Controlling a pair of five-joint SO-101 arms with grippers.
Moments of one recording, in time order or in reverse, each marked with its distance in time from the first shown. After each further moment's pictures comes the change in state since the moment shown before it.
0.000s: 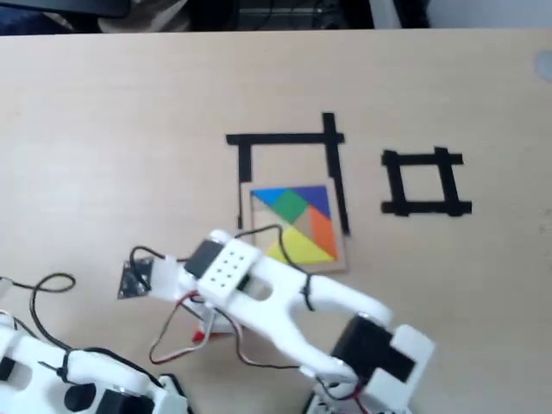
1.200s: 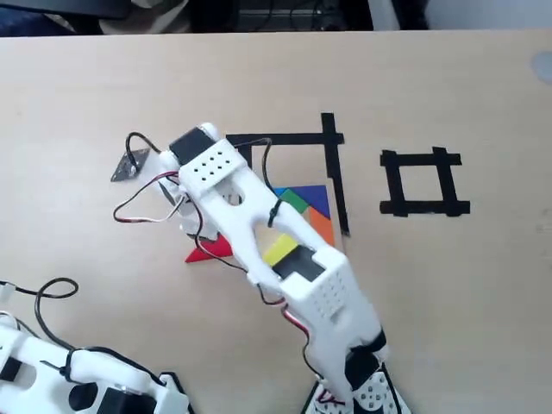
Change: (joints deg) left arm -0.4 -0.1 2.2 -5.1 1.5; right arm 14.9 35.3 -61.7 28.1 5.9
